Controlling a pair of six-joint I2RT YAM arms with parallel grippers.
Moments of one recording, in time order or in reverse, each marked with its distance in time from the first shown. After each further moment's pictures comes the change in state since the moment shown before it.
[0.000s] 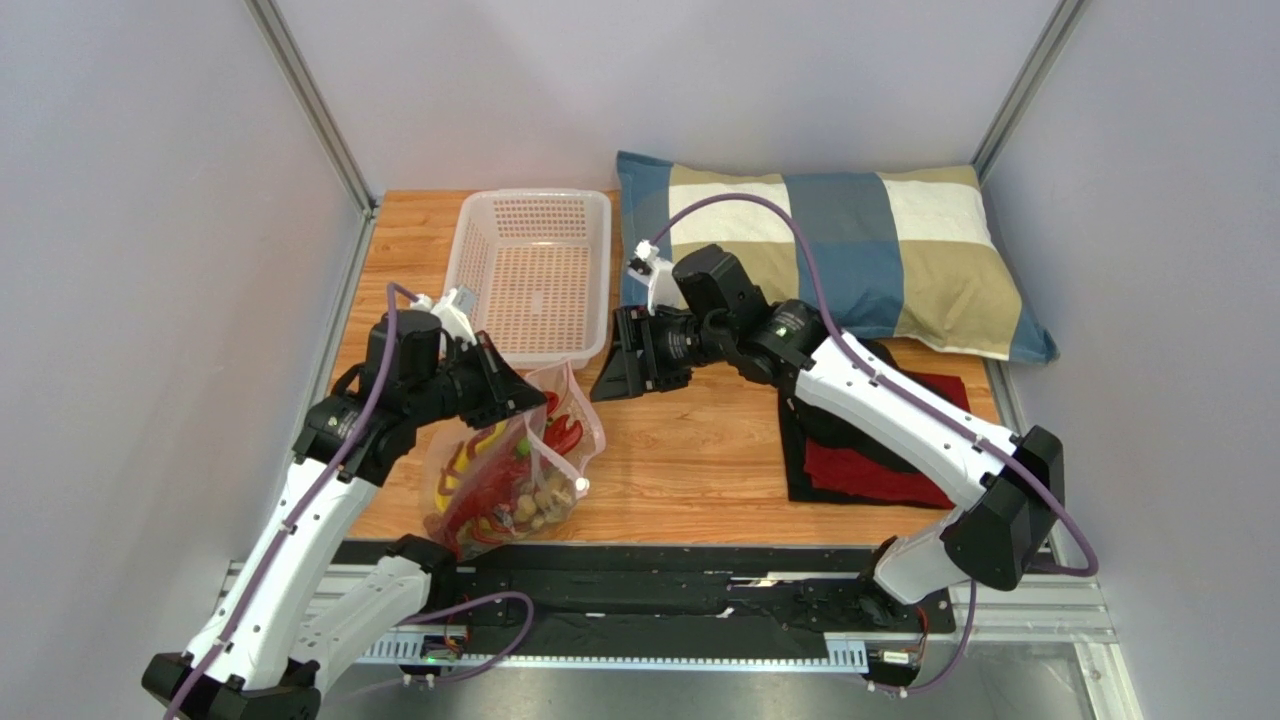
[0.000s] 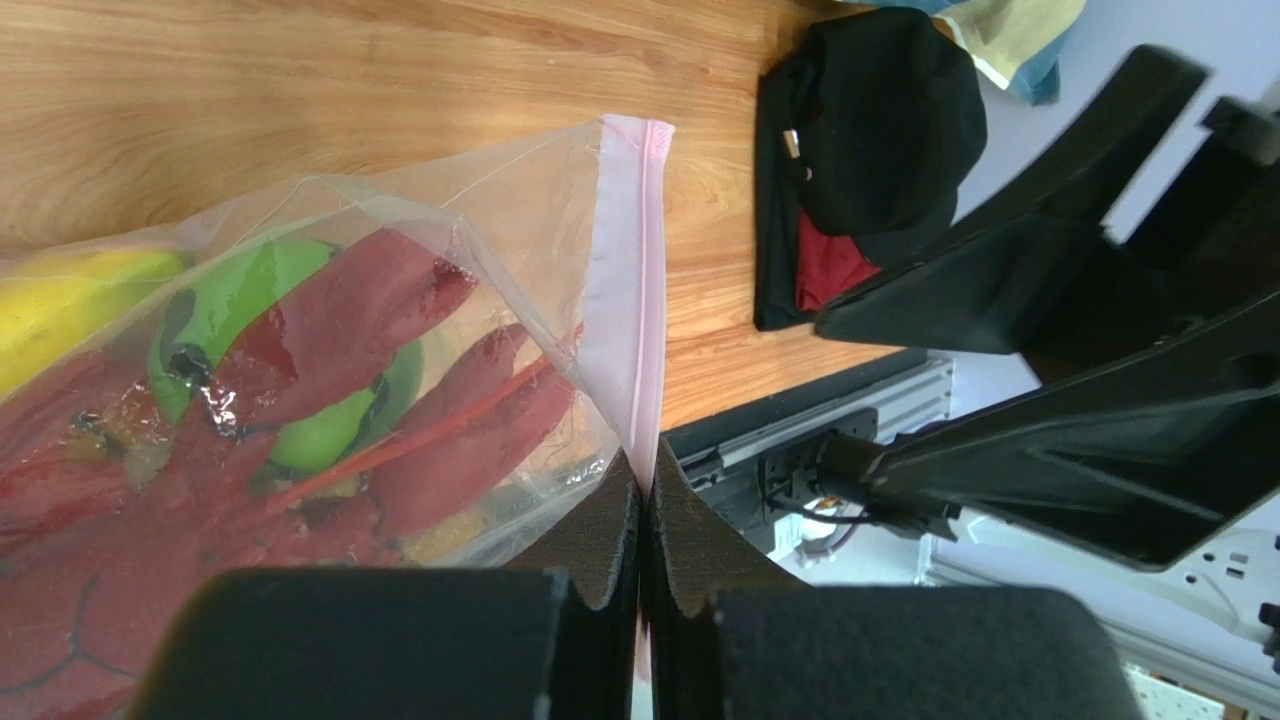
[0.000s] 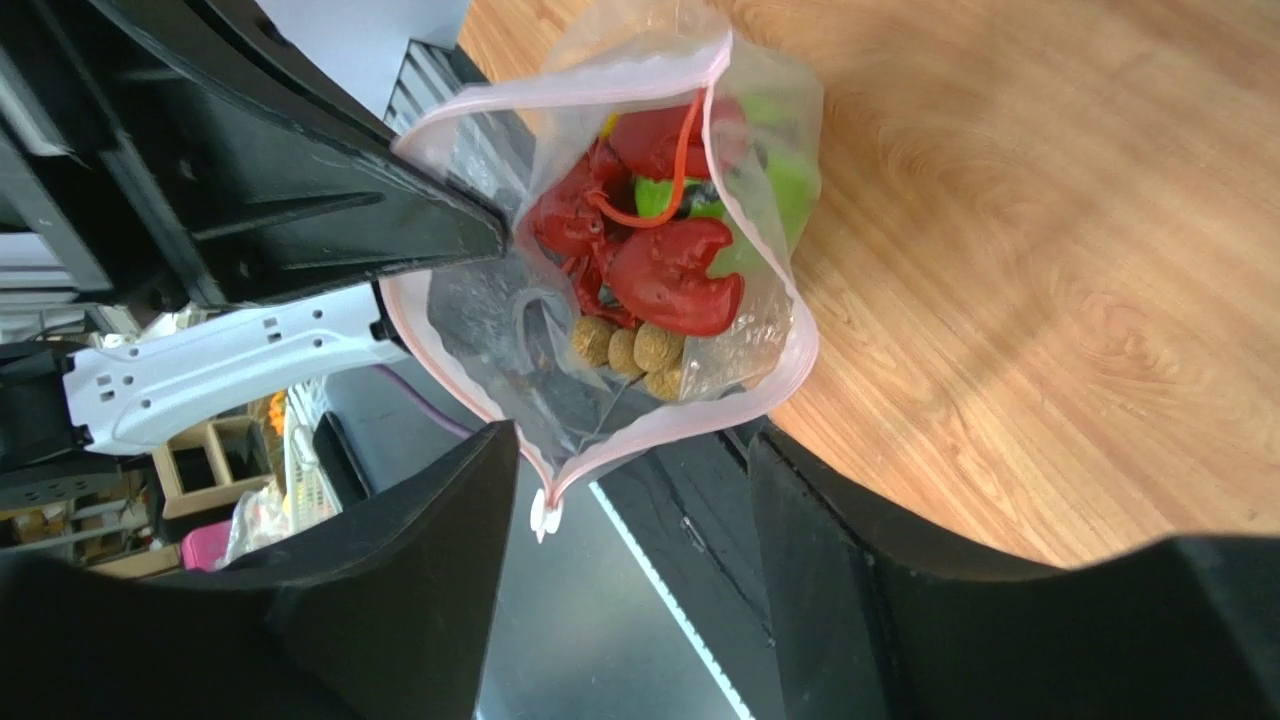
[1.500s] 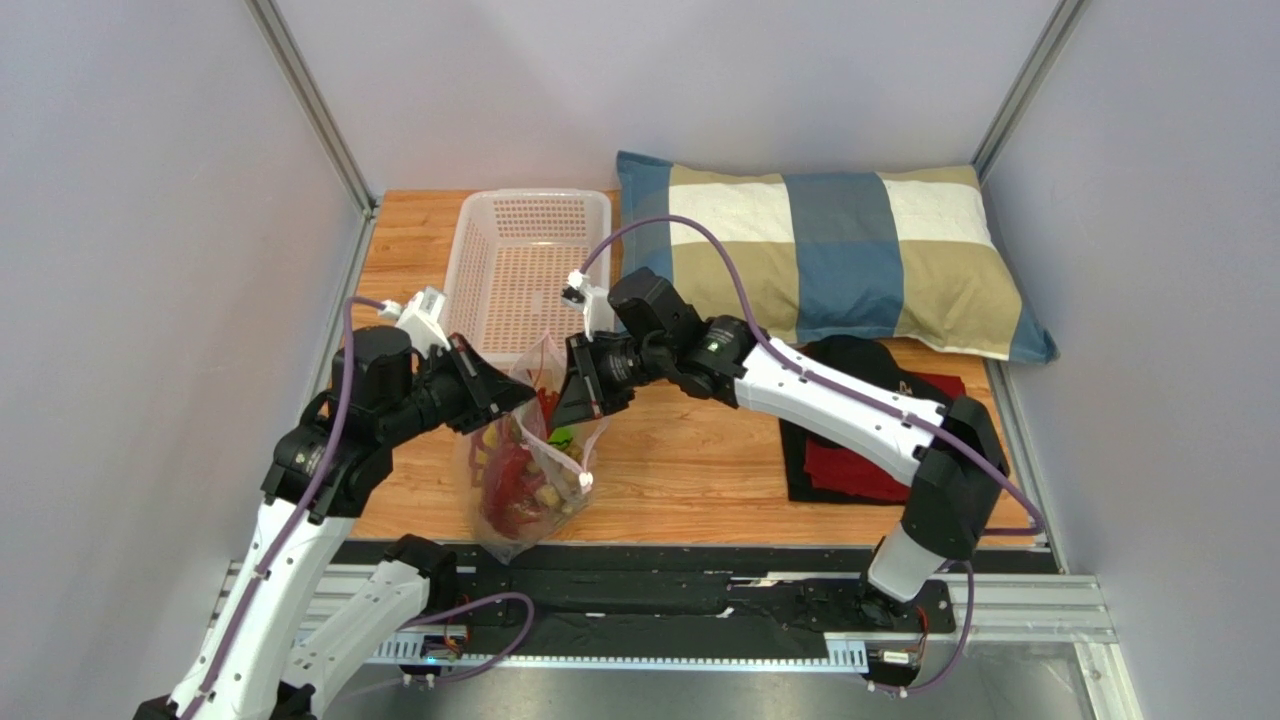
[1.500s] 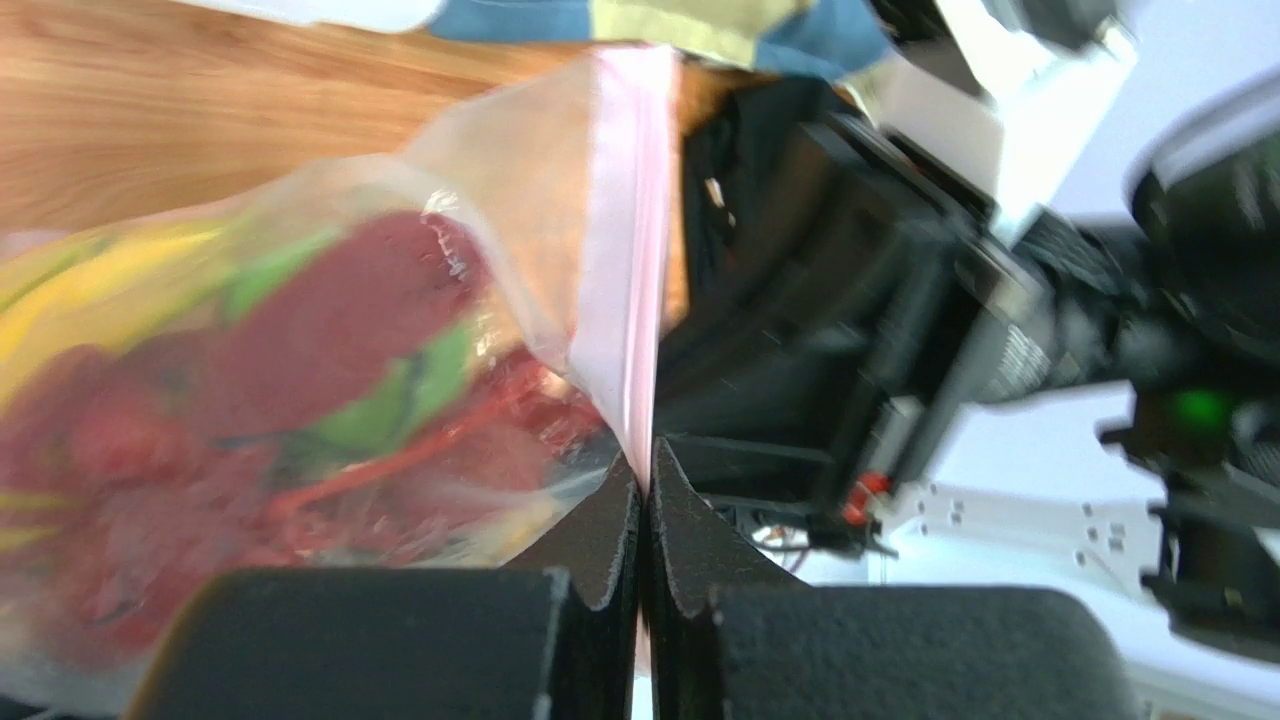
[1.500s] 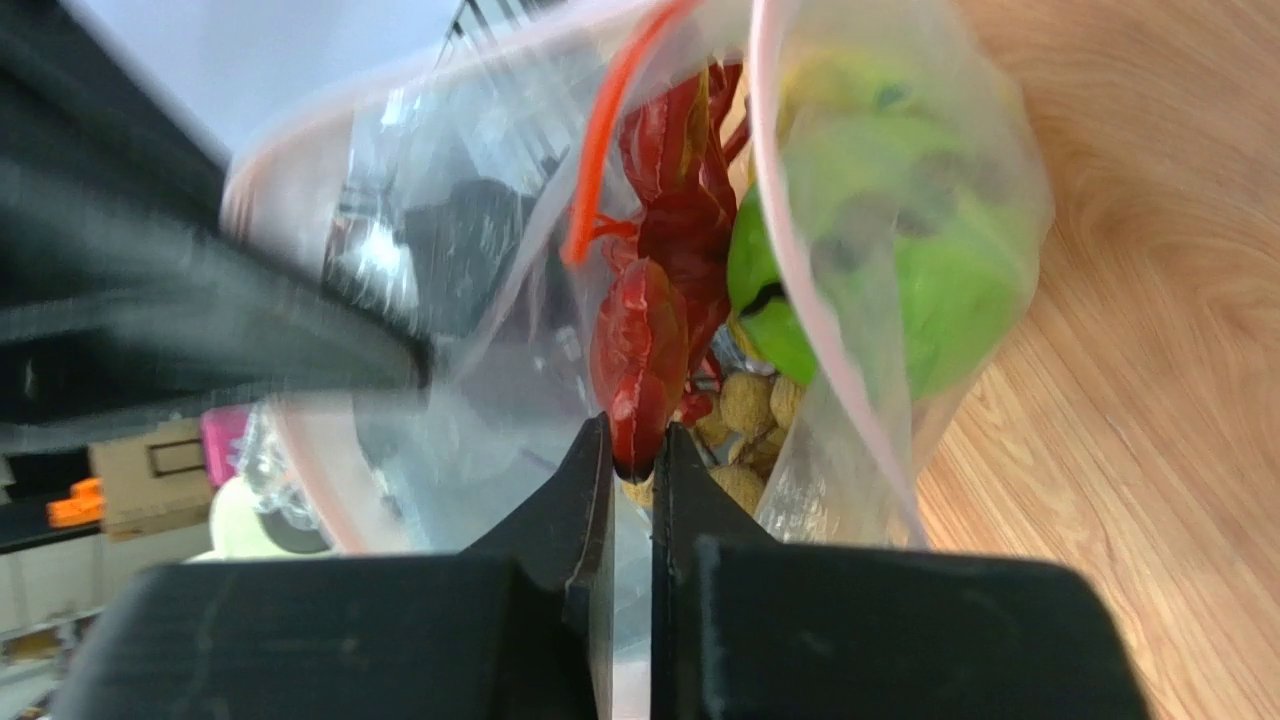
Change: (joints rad) left arm 0.000 -0.100 0.027 0.010 -0.014 -0.070; right arm 0.104 0.190 0.041 0.167 -0.076 0.020
